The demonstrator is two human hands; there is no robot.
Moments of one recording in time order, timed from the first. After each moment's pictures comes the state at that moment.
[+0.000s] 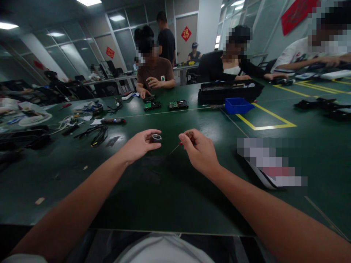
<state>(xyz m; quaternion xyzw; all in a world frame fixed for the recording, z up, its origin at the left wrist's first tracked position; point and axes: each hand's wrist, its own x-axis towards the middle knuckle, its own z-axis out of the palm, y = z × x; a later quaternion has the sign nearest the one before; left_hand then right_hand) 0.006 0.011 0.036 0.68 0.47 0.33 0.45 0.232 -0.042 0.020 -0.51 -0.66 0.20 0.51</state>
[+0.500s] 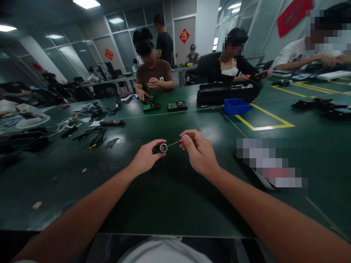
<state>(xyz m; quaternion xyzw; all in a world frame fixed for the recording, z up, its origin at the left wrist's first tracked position) 0.017 -0.004 0.004 0.77 0.48 0.31 0.28 0.231 -0.041 0.014 -0.43 -0.64 0.25 0.58</state>
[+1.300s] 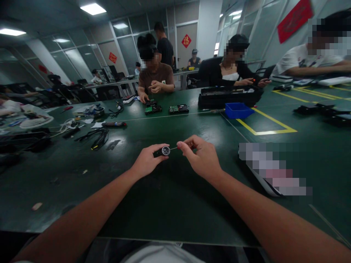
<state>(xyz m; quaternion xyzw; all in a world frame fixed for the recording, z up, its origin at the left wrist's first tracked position) 0.013 -0.004 0.001 0.80 0.44 0.31 0.25 0.233 -0.042 0.024 -0.52 -0.68 0.17 0.49</state>
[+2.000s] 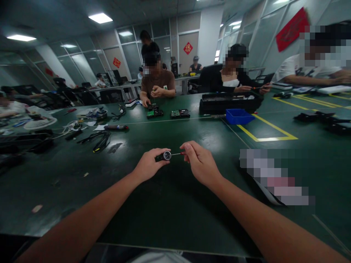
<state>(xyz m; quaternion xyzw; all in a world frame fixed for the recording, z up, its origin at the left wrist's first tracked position) 0.012 -0.005 0.003 0.81 0.44 0.31 0.23 0.234 -0.038 0.013 -0.47 -0.69 0.27 0.49</state>
